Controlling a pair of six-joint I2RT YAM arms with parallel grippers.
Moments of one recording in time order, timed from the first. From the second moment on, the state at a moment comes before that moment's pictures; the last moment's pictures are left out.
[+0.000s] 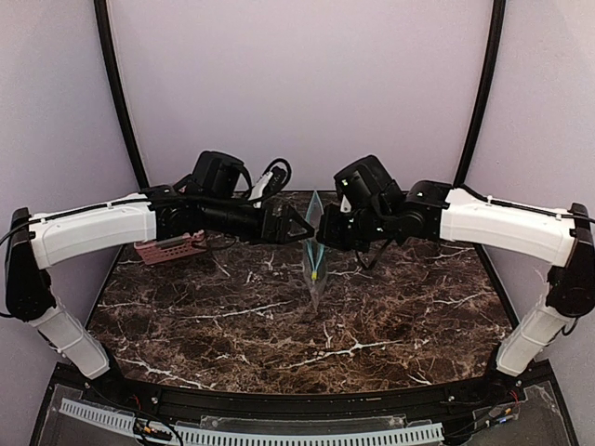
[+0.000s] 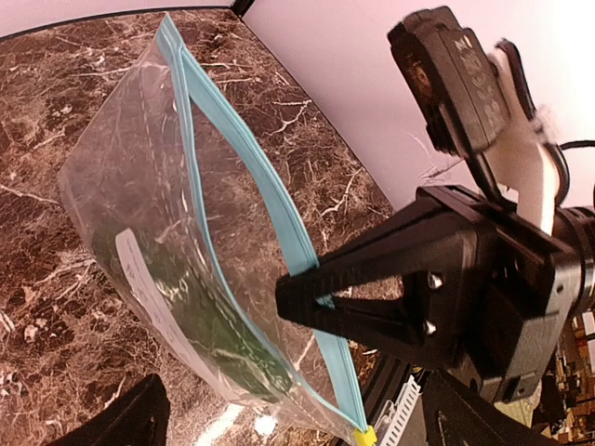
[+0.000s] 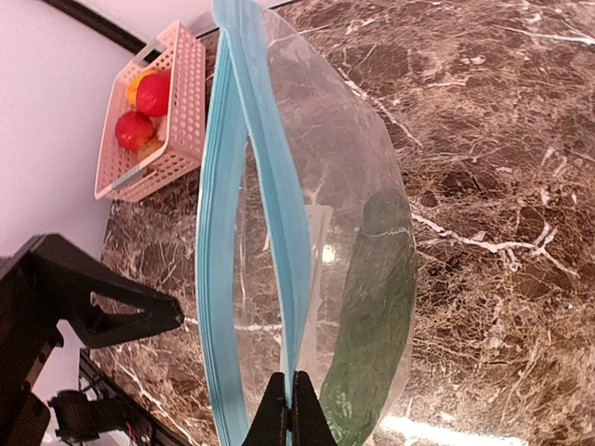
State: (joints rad) left arm -0.80 1.57 1.30 -0.28 0.41 -0.53; right arm 0.97 1.60 1.41 -0.54 0.14 0.87
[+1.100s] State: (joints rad) left arm -0.99 1.54 0.99 0.07 -0.04 -0.51; right arm 0.97 1.61 1.45 -0.49 0.22 1.13
